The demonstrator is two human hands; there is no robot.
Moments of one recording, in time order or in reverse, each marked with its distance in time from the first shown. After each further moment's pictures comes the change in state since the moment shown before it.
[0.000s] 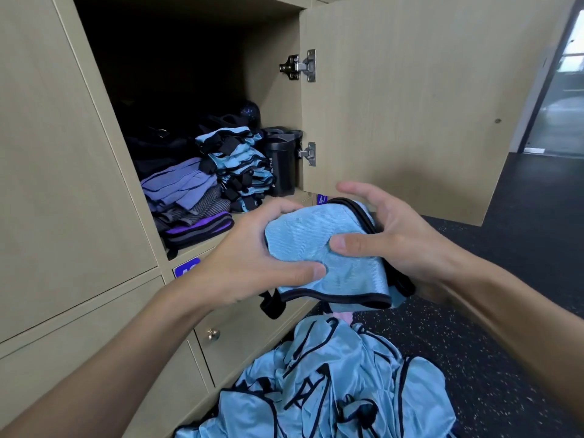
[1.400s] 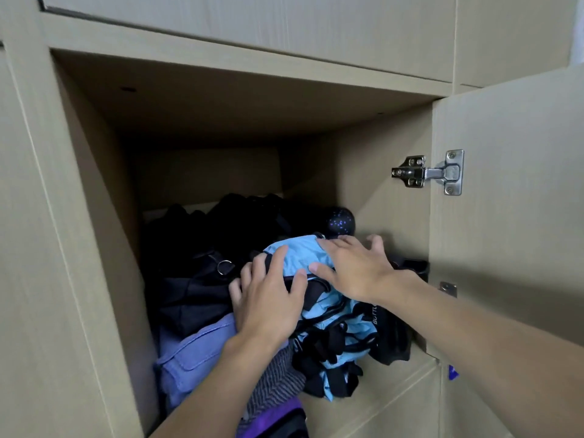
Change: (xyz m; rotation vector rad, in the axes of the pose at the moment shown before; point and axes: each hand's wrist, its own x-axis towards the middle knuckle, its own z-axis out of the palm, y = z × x) left_hand 0.231 -0.155 -0.174 0.995 0.766 -0.377; right_hand 0.420 0.032 0.043 -1.440 -0.080 -0.289
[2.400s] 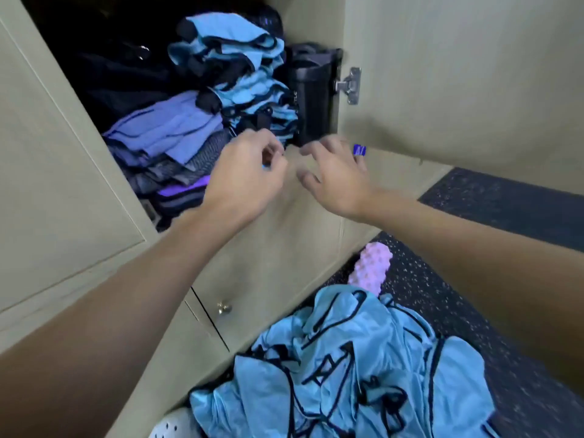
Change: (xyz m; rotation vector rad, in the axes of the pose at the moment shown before) left_hand -0.168 0.021 -0.035 -0.377 -0.188 0.289; right_hand -0.224 -0.024 0.057 0.323 0.078 0.219
